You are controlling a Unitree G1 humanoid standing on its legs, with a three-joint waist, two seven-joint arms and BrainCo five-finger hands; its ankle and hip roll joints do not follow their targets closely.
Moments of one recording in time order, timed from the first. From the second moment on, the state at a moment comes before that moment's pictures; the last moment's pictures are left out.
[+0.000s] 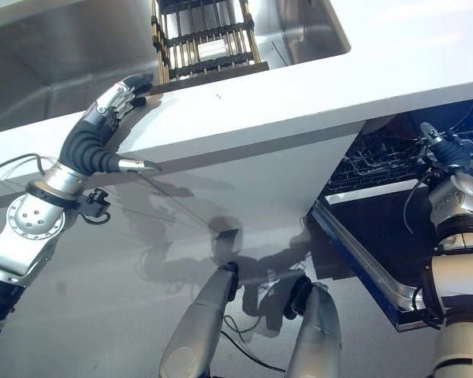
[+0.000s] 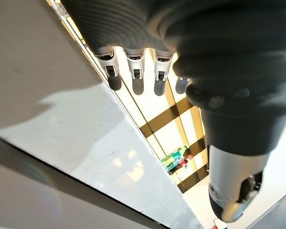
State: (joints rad) left arm -0.48 0.95 -0.24 -0.10 -0.38 -0.42 0.03; right arm -1.01 -0.88 0.19 1.20 0.91 0.00 0.02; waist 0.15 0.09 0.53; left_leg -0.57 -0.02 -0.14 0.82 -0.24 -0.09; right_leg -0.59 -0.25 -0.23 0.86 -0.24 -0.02
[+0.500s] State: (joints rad) left arm -0.44 0.82 -0.25 -0.15 -0.24 -0.37 0.19; right arm -0.41 -0.75 -0.07 0.68 0.54 -0.09 -0.38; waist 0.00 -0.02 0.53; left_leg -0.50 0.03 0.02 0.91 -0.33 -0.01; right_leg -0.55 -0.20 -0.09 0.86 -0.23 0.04
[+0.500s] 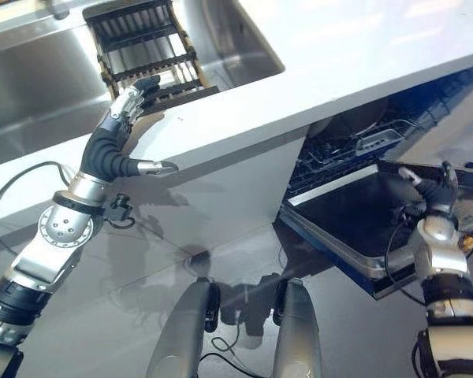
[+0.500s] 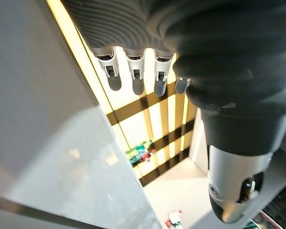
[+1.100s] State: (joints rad) left arm -0.50 0.78 -0.31 -0.11 -0.21 -0.38 0.18; right arm -0.47 -0.56 -0.14 1.11 1.14 -0.15 -0.08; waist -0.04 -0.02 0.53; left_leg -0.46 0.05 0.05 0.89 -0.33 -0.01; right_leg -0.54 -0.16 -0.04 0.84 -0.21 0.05
